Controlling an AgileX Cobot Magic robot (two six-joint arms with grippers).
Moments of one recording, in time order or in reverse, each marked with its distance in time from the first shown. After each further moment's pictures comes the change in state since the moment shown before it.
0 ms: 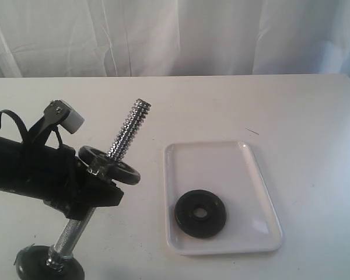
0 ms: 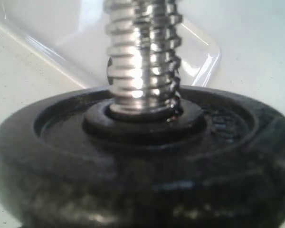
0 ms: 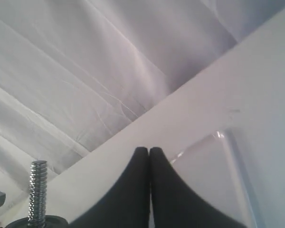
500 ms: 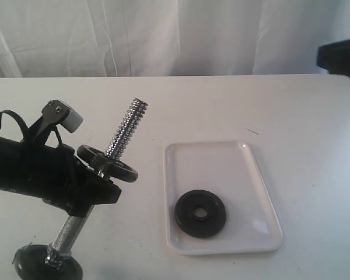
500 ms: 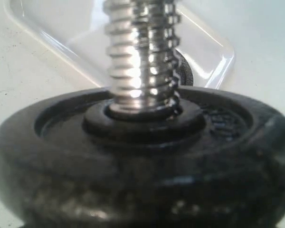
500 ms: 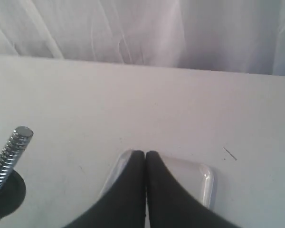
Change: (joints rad) left arm 0.000 0.000 0.002 0.000 -0.044 -0.015; right arm 0.000 0.940 -0.778 0.057 0.322 -0.677
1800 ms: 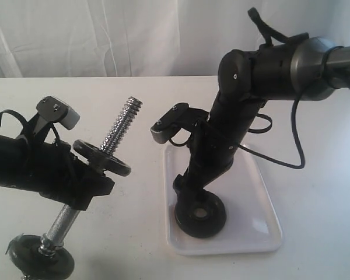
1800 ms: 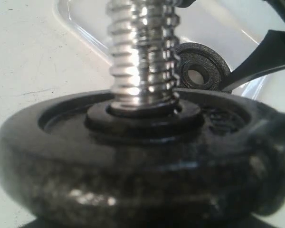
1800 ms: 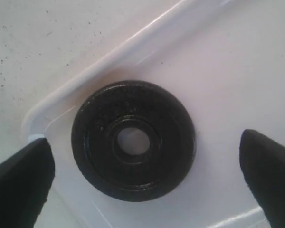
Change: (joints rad) left arm 0.000 0.000 0.000 0.002 -0.109 0.004; right arm 0.442 0.931 -0.404 -0.465 0.292 -0.051
